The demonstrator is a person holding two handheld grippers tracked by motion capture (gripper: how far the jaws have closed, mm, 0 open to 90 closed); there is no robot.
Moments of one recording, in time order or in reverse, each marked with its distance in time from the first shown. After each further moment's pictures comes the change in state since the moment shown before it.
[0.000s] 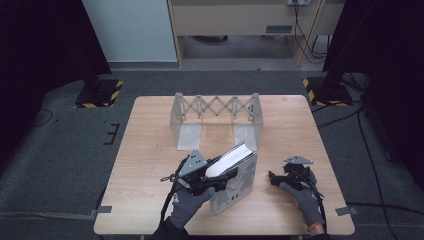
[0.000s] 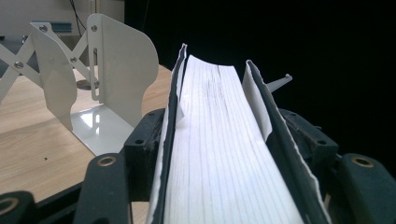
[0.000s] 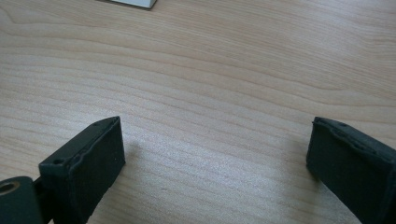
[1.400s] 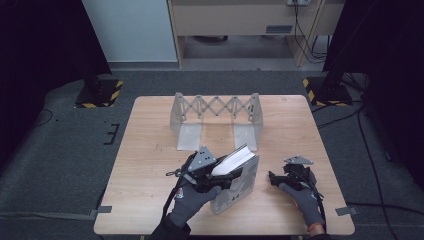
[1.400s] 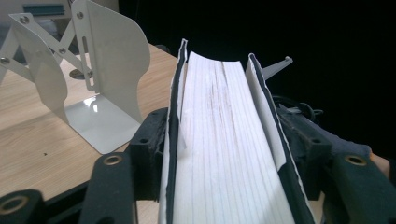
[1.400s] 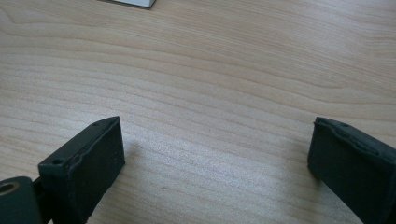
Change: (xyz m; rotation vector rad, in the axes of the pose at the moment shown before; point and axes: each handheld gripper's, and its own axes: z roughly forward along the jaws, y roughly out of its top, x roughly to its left) left arm -0.011 0.013 0.009 0.110 0.020 0.053; right arm 0.001 0.000 0.000 0.000 -0.002 0.009
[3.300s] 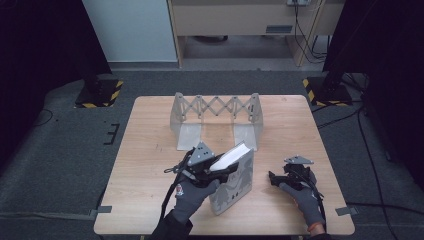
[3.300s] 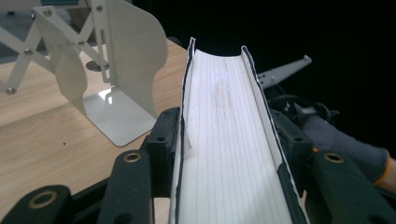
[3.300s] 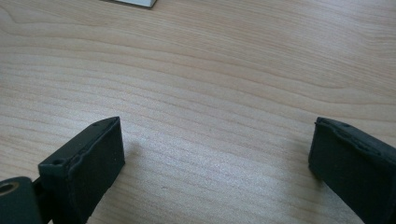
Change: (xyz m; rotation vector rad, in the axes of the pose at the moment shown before) left arm 0.015 0.008 -0.004 0.029 0.041 -0.053; right arm -0.001 0.000 0.000 0.003 0.011 -0.004
